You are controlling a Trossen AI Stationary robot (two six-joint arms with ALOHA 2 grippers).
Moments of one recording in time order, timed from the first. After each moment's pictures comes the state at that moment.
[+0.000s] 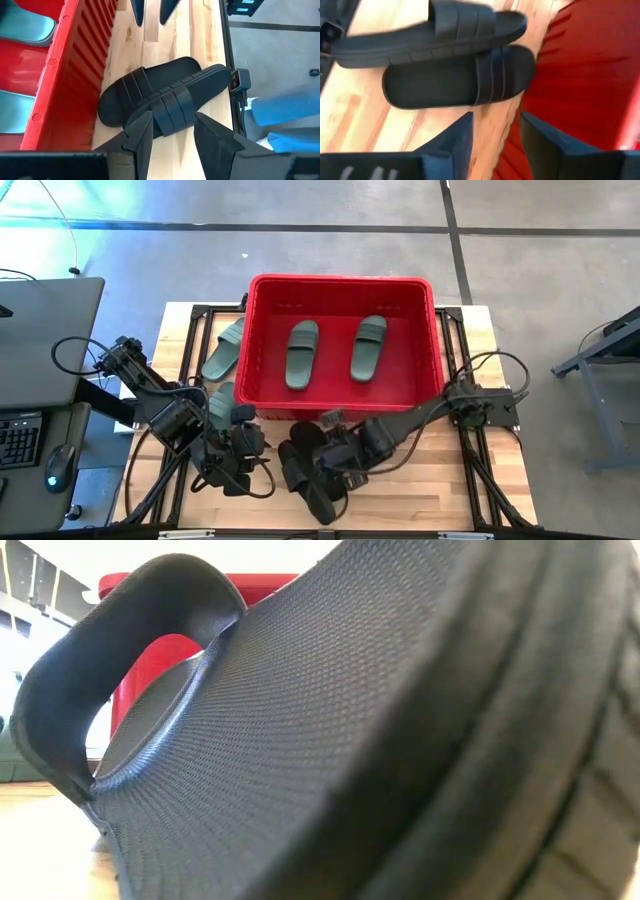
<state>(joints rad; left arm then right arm) -0.61 1.49 1.58 -1.07 -0.44 -0.64 0.47 2.17 2.31 -1.41 0.27 0.00</state>
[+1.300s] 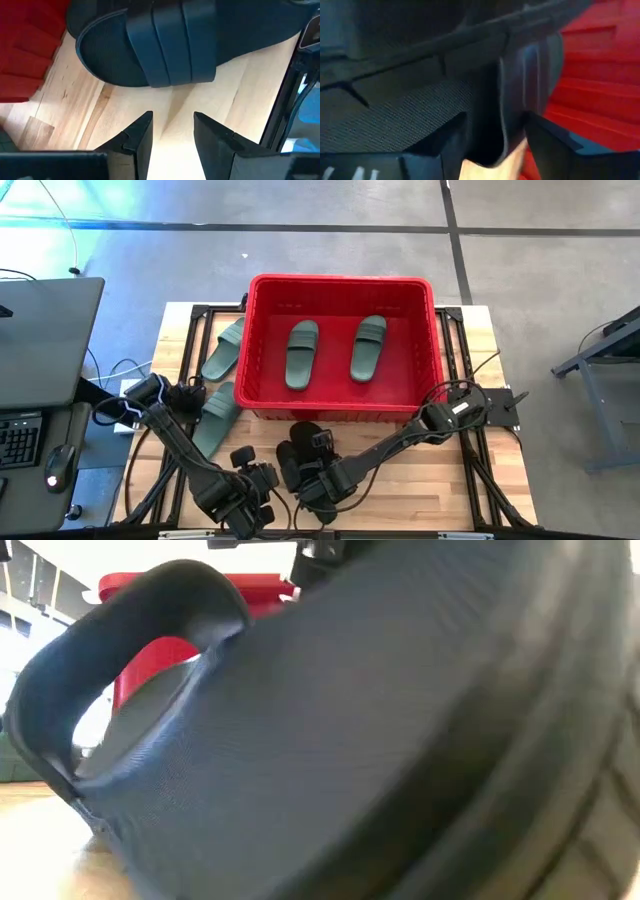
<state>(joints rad) -0.74 1.89 1.58 -1.15 -0.44 -1.20 0.51 2.48 2.21 -1.24 0.58 0.17</state>
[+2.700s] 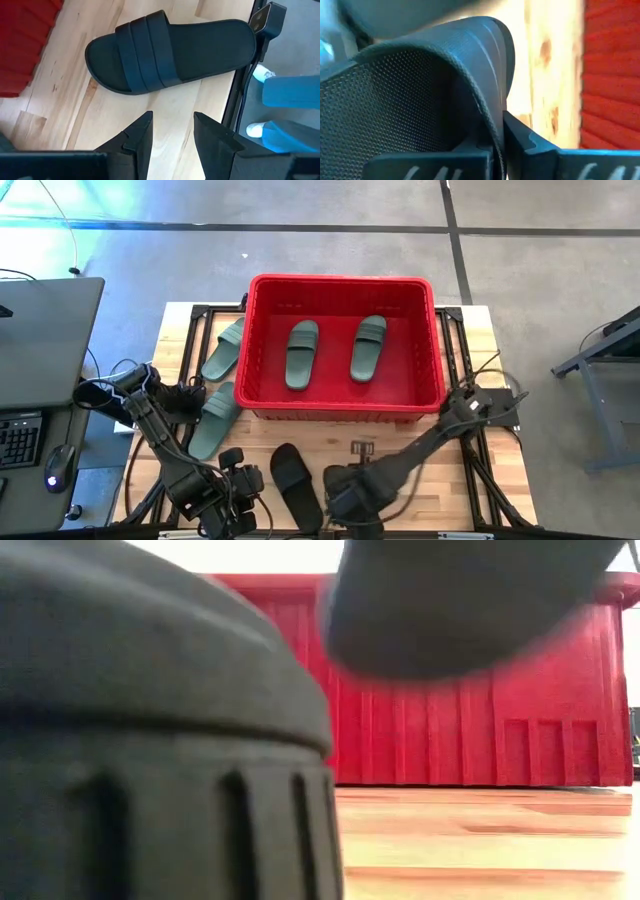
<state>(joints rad) -0.81 1.77 1.58 -1.15 -0.41 -1.18 0.62 2.26 2.34 -1.54 0.22 0.68</state>
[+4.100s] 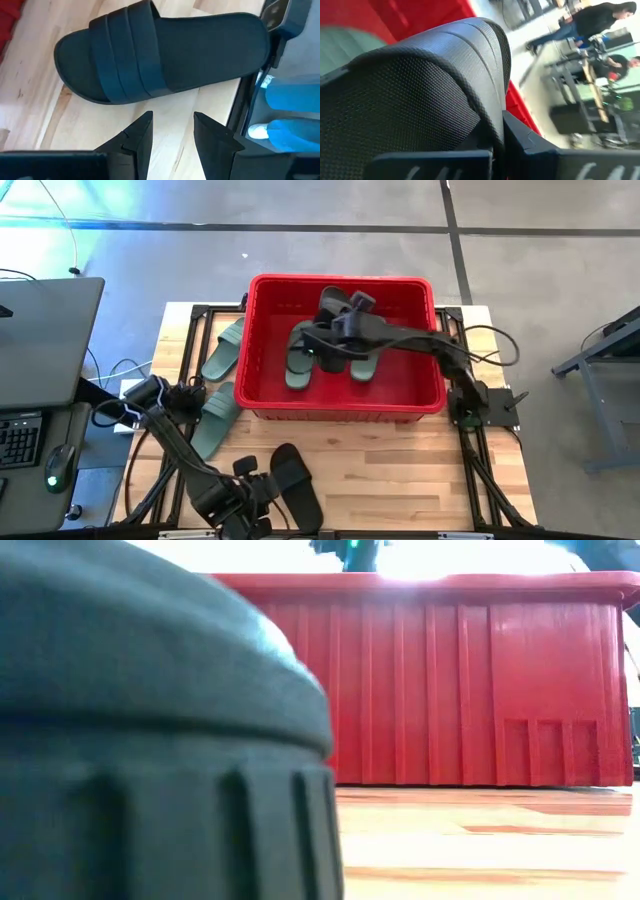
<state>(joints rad) -0.76 1.90 1.58 -1.03 -0.38 -1.16 -0.08 2.16 2.34 -1.57 1.01 0.35</state>
